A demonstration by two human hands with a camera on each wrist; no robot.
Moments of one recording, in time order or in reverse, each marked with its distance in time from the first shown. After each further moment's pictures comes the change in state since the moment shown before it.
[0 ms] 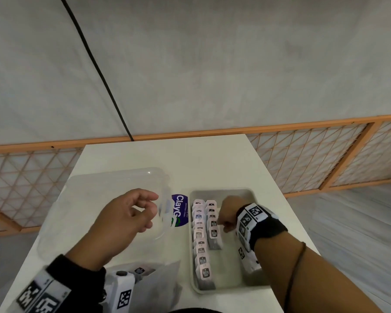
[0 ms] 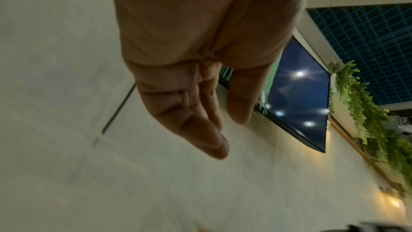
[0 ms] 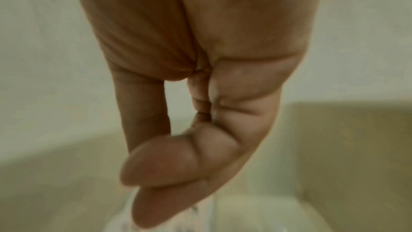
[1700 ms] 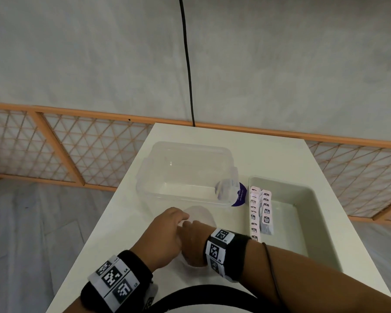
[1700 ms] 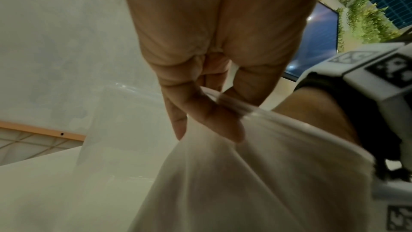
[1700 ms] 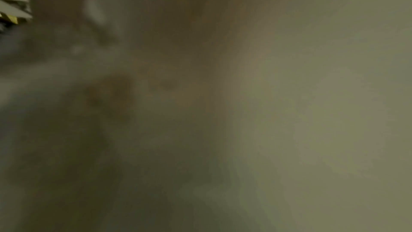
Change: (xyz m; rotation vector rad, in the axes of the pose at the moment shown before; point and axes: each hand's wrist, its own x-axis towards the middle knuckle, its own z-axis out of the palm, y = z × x) left_hand -0.092 -0.108 -0.034 0.520 -0.018 0.057; right_hand -0.081 -0.160 0.184 -1.092 0.122 -0.910
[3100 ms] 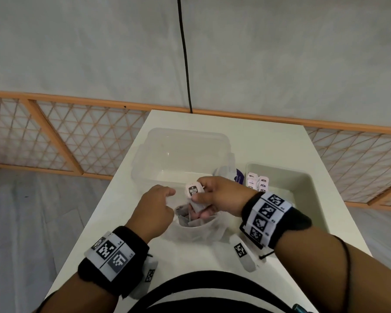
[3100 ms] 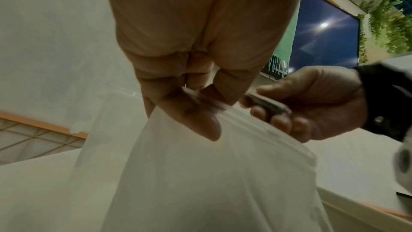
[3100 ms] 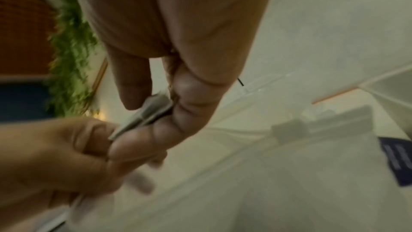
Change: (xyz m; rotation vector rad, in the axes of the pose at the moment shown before) left_hand 0.013 -0.001 -0.011 -0.132 0.087 -0.239; right_hand -0.060 0.071 -0.034 1.807 0.136 0.161
